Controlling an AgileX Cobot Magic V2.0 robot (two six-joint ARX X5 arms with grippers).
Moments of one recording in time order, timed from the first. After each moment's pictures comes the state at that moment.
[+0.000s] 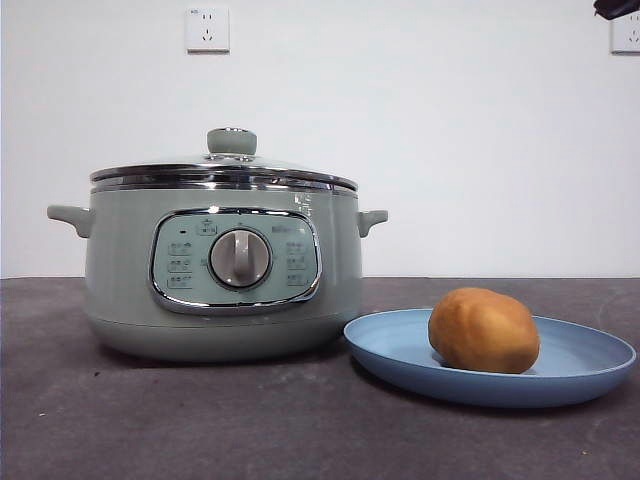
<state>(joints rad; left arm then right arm) -0.07 0.04 0.10 -0.03 0.06 0.04 0.43 0.66 0.79 -0.80 -0.44 0.14</state>
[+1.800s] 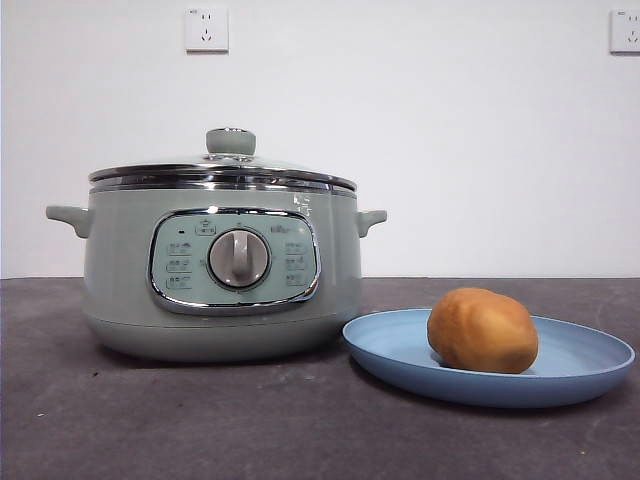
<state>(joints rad) -0.07 0.00 0.02 -0.18 0.05 -0.03 0.24 0.44 0.74 -0.58 -0.36 0.04</state>
